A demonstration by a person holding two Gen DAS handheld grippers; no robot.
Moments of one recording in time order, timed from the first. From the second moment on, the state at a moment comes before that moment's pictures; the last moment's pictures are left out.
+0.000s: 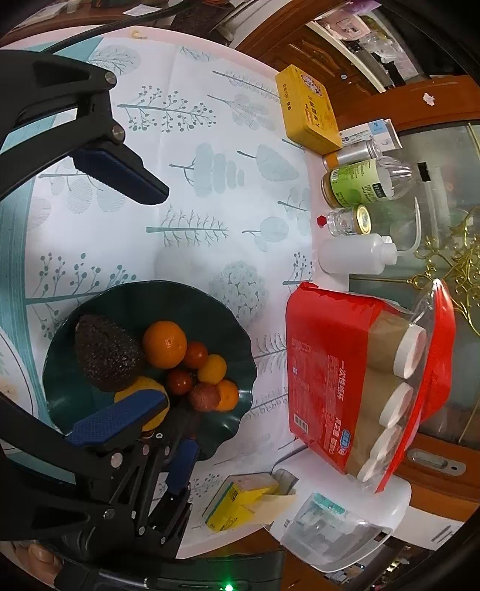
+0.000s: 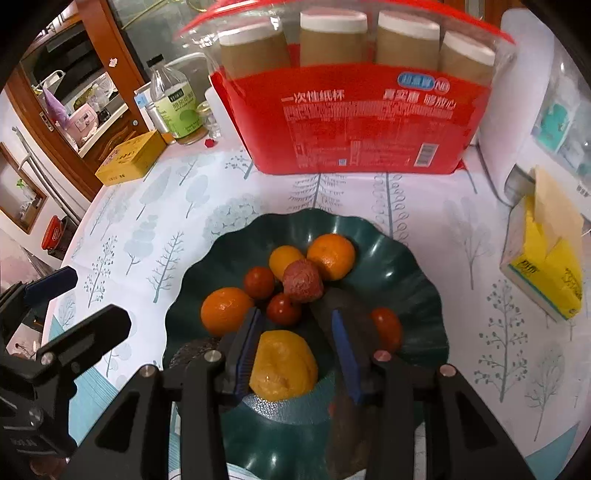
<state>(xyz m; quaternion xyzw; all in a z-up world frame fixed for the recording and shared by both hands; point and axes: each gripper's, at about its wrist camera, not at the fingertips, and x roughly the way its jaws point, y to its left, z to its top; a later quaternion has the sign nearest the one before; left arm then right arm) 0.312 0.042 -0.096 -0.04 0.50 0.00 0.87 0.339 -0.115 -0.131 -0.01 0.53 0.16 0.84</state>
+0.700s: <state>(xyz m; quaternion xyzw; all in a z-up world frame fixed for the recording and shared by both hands) 0.216 0.008 -0.060 -0.03 0.48 -0.03 0.88 0.244 -0.144 -0.086 0.00 0.49 0.12 0.86</state>
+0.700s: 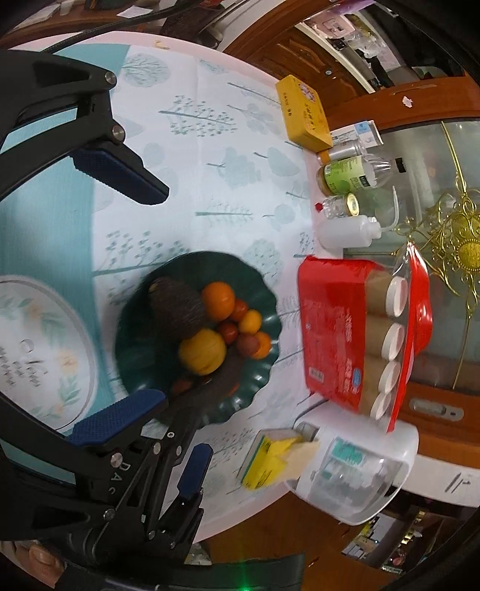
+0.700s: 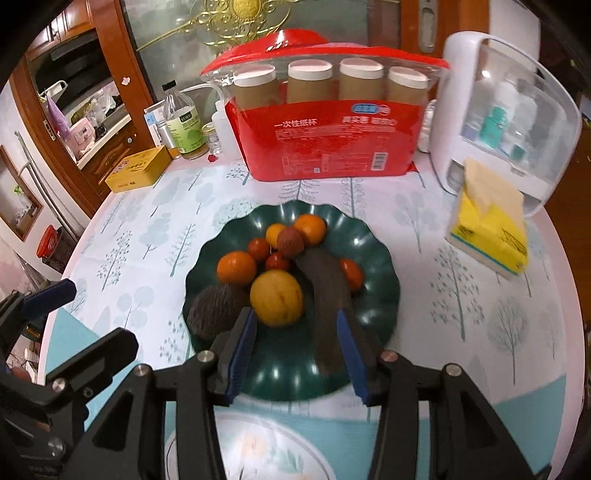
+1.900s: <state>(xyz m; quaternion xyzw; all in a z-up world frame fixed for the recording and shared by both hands) -0.018 -0.044 -0.011 -0.01 0.45 0.02 0.89 -0.014 -0.200 -0.022 0.00 0.46 0.06 0.89</state>
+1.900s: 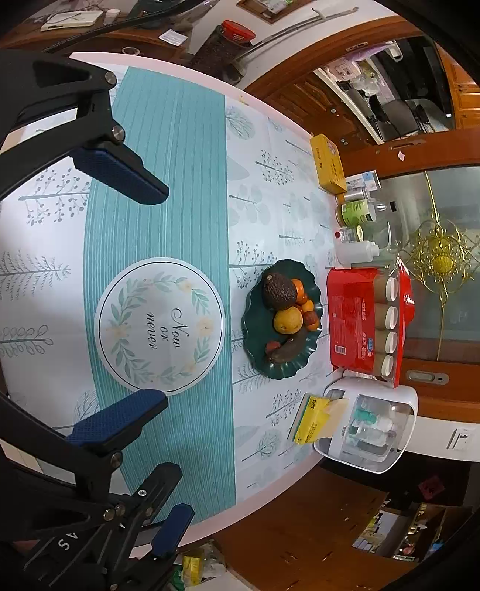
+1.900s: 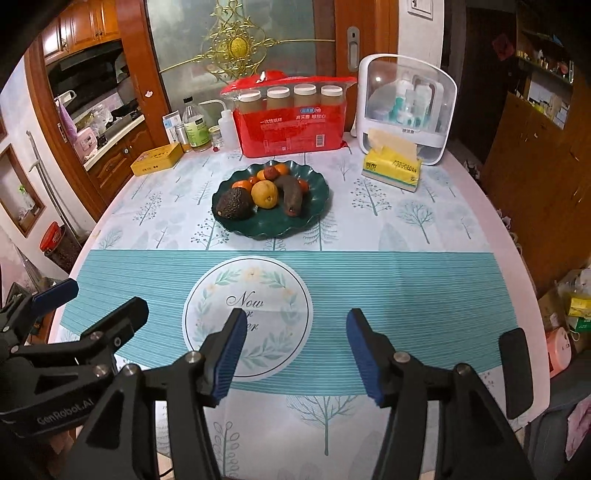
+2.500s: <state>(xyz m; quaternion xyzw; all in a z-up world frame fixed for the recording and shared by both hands) -0.026 -0.048 -0.015 -0.01 0.45 0.03 0.89 -0.021 -0.203 -0.021 0.00 0.46 0.06 0.89</state>
